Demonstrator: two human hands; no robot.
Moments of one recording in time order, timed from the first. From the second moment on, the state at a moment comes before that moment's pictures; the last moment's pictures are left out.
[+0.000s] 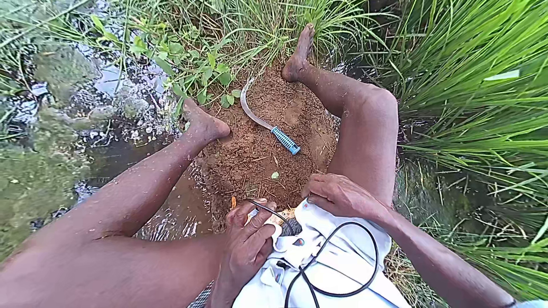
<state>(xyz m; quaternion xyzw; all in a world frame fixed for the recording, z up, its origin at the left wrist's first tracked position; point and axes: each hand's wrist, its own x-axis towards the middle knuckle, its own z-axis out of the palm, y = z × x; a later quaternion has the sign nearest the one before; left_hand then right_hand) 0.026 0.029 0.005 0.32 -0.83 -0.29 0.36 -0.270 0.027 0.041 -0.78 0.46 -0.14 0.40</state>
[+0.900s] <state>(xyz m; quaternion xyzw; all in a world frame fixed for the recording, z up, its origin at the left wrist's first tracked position) 0.025 0.030 0.002 0.32 -0.82 -0.28 0.38 -0.276 0.023 0.043 -0.81 0.39 -0.06 0.43</state>
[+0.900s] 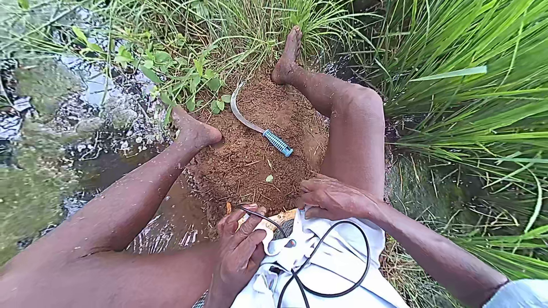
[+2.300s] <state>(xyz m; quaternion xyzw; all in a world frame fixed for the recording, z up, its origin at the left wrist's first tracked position) 0.021 0.030 0.002 0.32 -0.82 -0.31 0.37 -0.235 0.034 0.049 -0.78 0.35 -0.26 0.45</state>
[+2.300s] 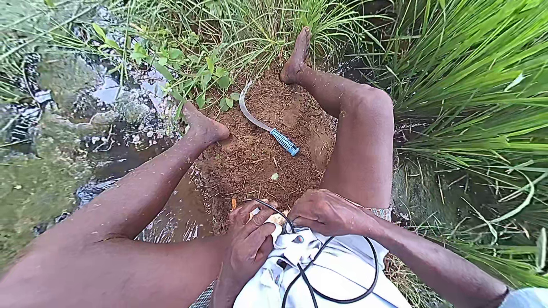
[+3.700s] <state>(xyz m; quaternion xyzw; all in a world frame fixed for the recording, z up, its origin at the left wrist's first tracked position) 0.015 0.026 -0.001 0.32 -0.81 -0.32 0.37 -0.218 0.041 0.028 -0.69 0.33 -0.38 0.52</state>
